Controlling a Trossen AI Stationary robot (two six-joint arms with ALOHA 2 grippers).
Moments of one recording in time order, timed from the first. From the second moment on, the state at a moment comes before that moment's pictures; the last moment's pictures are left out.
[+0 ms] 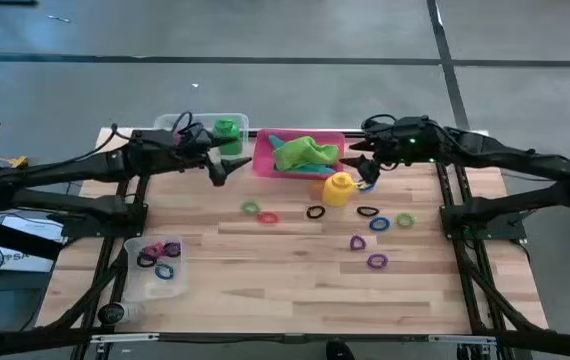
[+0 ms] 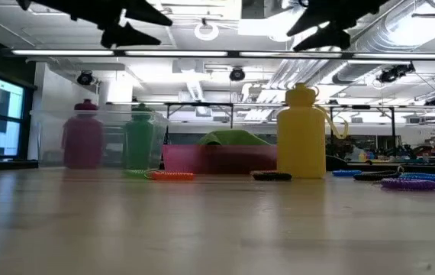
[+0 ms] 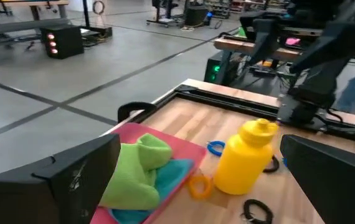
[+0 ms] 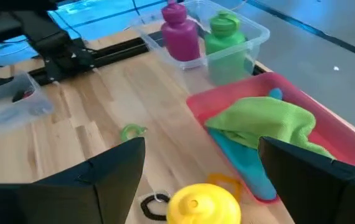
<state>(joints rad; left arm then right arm) 0.27 0.94 0.91 -0.11 -0.16 -0.13 -0.30 1.17 1.21 -0.58 0.00 0.22</state>
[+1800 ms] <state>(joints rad) 0.11 1.05 0.91 -0.34 -0.22 -0.31 0.07 1.17 1.21 -0.99 -0.07 0.39</state>
